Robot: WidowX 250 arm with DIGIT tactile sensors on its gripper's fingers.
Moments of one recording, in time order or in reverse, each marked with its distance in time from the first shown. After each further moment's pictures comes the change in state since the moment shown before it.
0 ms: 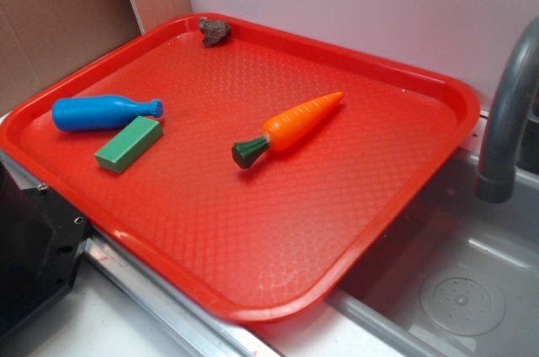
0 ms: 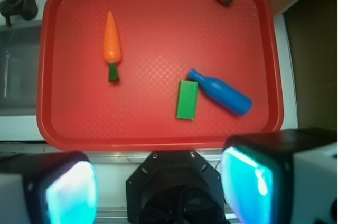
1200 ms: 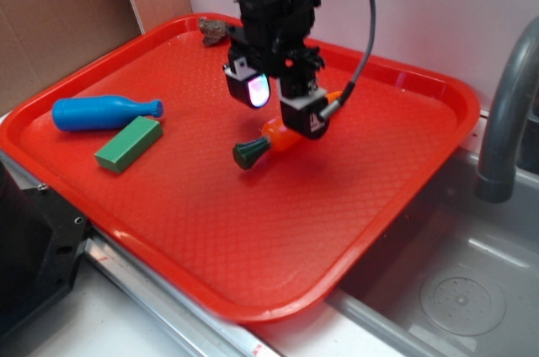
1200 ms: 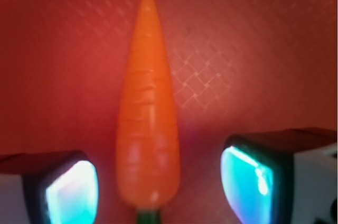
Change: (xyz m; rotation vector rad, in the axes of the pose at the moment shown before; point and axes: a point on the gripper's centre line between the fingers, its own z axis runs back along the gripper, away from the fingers) arm 0.113 -0.053 -0.220 -0.037 0.167 -0.052
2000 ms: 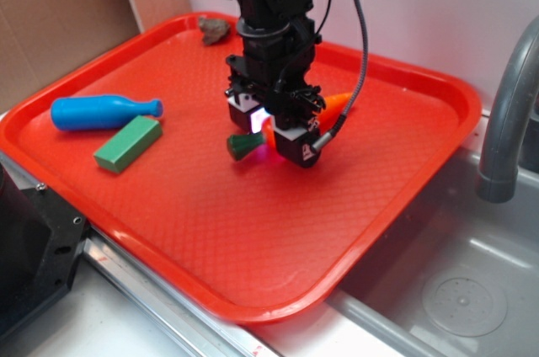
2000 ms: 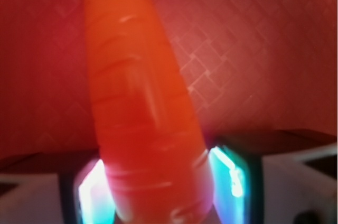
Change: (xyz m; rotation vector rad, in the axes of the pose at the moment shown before) arm -0.009 -0.004 -0.014 0.039 -0.020 0.006
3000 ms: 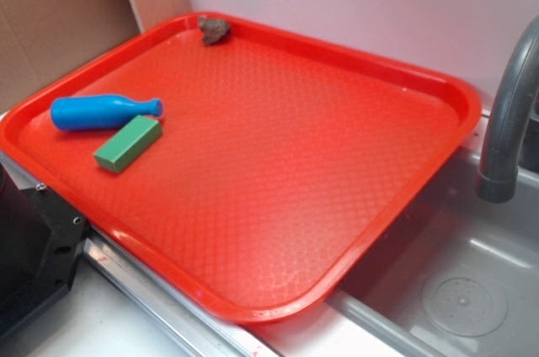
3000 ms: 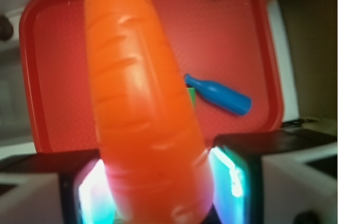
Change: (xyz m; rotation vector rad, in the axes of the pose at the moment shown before) arm -0.099 0.063 0.225 0.001 -0.078 0.234
